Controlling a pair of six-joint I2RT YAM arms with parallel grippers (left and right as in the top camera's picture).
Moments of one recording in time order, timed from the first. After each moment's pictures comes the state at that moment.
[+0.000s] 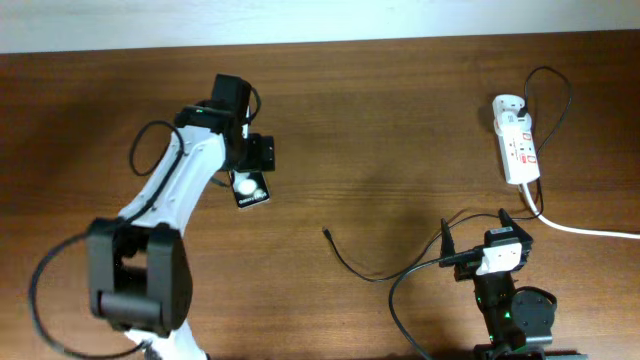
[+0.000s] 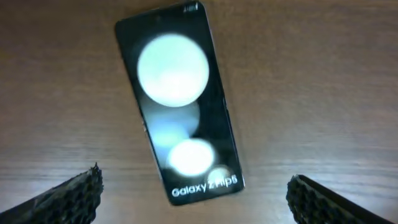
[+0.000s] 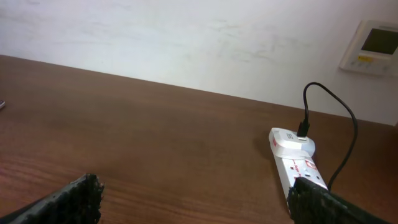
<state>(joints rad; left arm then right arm) -0.21 1.92 1.49 -0.87 -0.07 -0.24 0.00 0.01 0.01 -0.07 -0.10 -0.14</state>
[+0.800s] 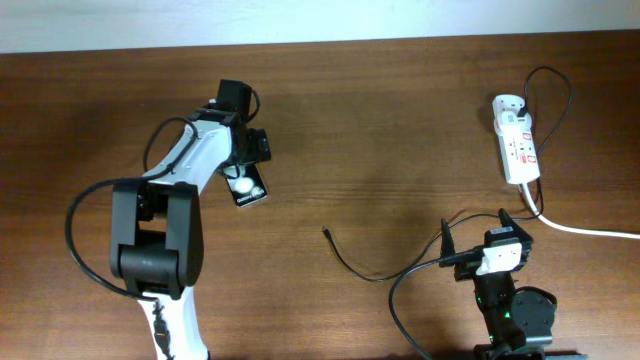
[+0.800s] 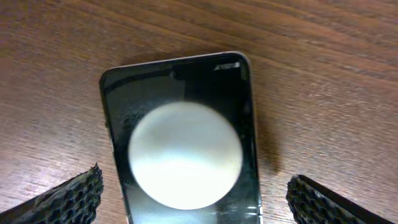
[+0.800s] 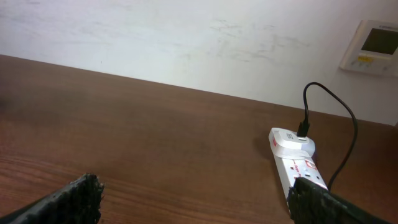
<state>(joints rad) -0.18 2.12 1.52 -0.70 -0.16 -0.38 0.00 0.01 0.01 -0.07 -0.10 -0.14</state>
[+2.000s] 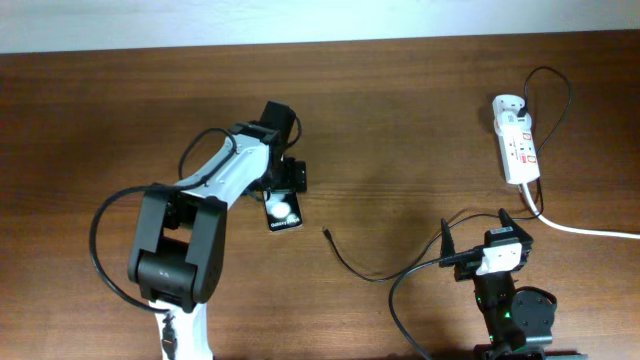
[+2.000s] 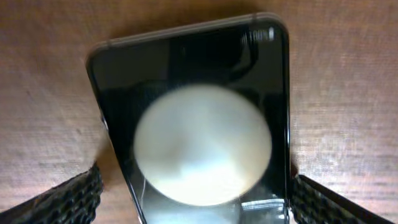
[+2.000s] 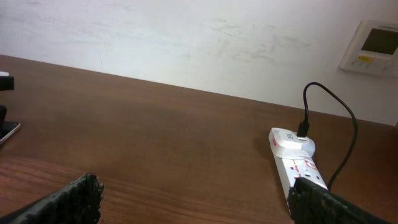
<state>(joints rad) -0.36 2.09 1.44 -0.81 -0.04 -0.36 0.00 0.01 0.01 -0.07 -0.10 -0.14</state>
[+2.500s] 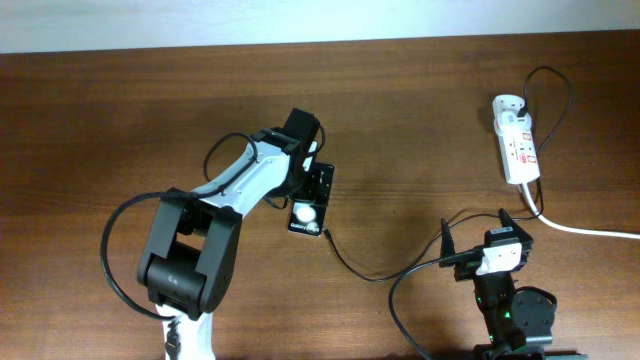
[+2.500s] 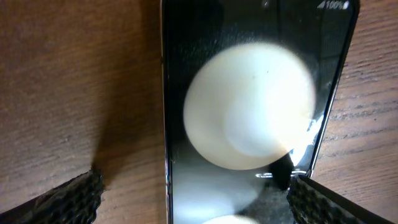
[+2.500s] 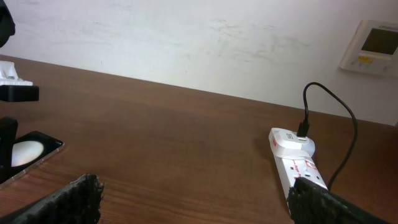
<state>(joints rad) -0.45 2.08 1.43 -0.79 0.07 -0.23 0.00 0.01 0.01 -0.07 -0.10 -0.14</state>
